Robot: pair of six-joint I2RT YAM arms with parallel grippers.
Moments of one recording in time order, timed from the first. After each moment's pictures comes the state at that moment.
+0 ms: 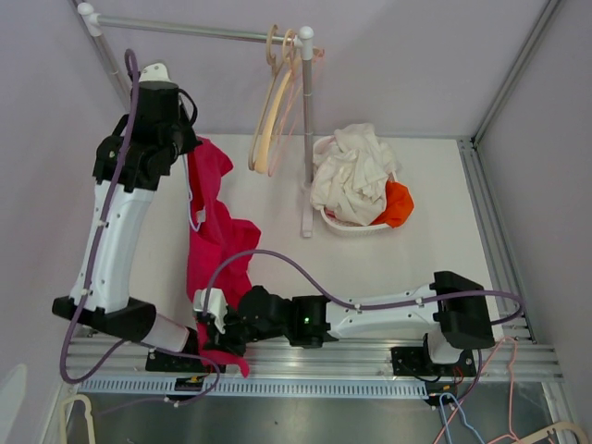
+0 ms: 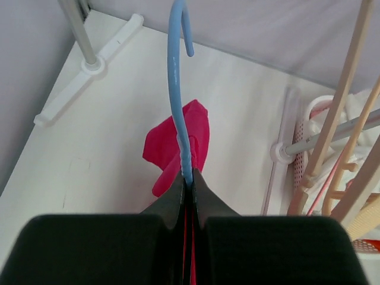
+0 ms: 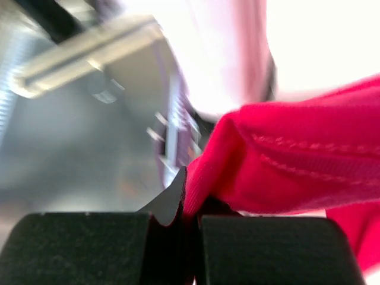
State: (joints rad) left arm -0.30 1.44 2.01 -1.04 -0.43 -0.38; right arm 1.54 1.69 1.26 0.13 -0.16 0.14
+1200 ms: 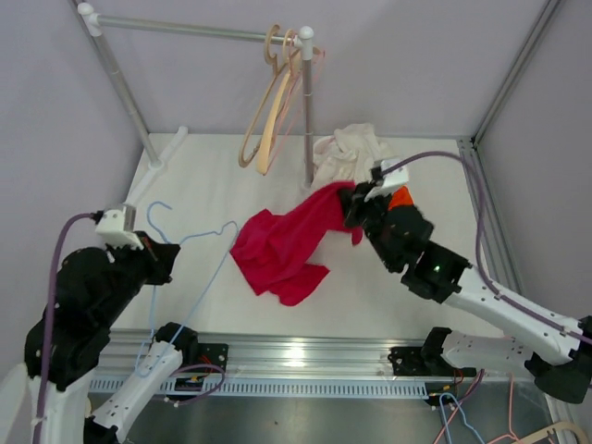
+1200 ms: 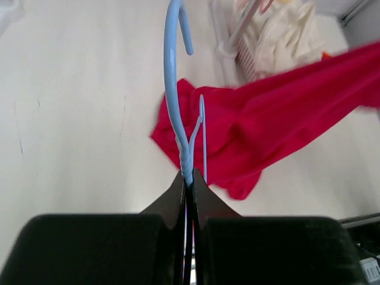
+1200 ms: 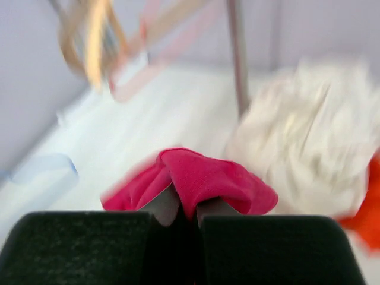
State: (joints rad) left arm -0.33 0.49 1.31 -1.12 -0.07 -0.32; right arm 1.02 1.01 0.96 -0.07 0.57 0.28
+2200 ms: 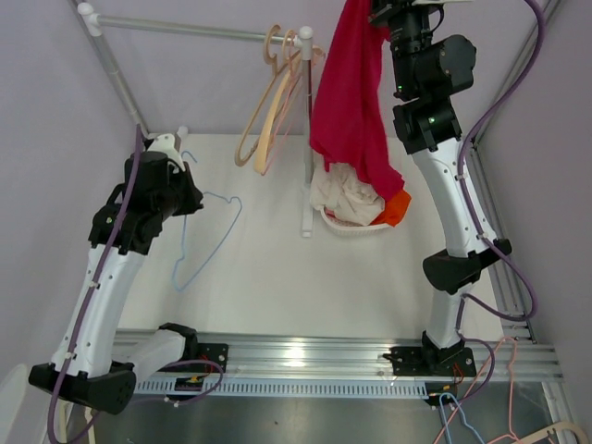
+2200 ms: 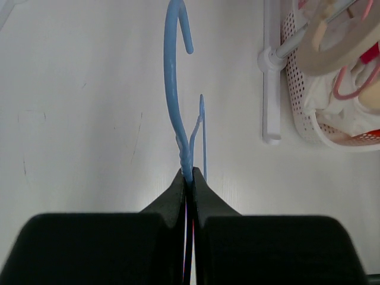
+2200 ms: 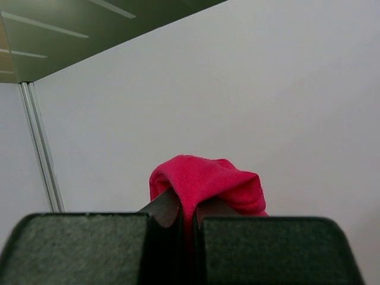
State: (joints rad) left arm -0.22 1.03 1.37 -0.91 -0.08 -0.31; right arm 0.48 1.92 2.53 0.20 0.16 0.10
